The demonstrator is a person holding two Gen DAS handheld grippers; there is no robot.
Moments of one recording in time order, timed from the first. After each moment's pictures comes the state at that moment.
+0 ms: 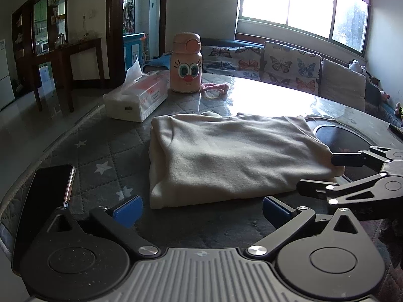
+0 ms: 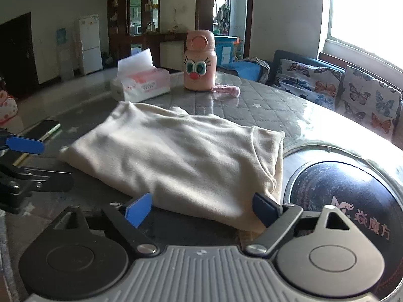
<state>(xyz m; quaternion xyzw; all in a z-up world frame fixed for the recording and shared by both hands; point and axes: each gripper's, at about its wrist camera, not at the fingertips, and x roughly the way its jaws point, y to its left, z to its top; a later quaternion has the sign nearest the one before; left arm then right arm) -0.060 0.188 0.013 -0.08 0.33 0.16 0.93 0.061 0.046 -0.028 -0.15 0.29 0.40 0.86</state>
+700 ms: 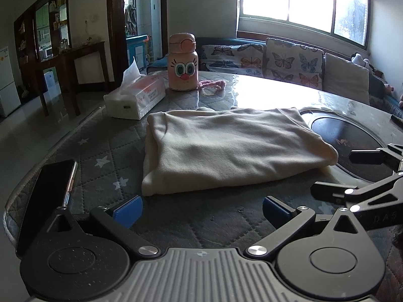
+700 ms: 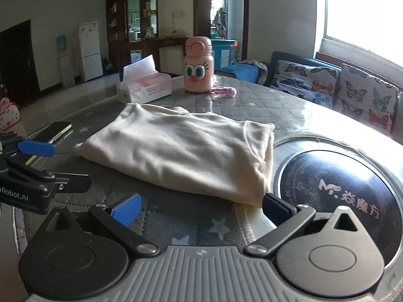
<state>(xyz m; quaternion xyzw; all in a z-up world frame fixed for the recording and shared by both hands) -0.067 0.161 0.014 -0.06 0.33 0.17 0.92 0.039 0.013 -0.018 -0.13 0.29 0.40 0.86</state>
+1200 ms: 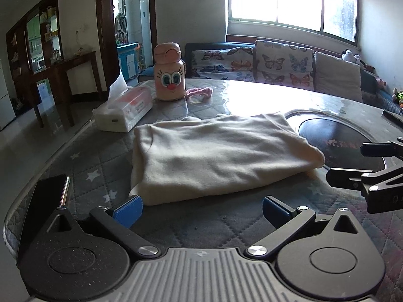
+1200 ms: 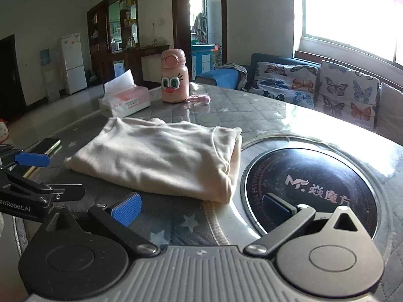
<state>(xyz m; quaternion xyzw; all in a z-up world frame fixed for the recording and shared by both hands) -0.060 0.145 0.023 -0.04 0.32 0.15 0.93 0.042 -0.018 0.001 -0.10 0.29 0.36 0.88</state>
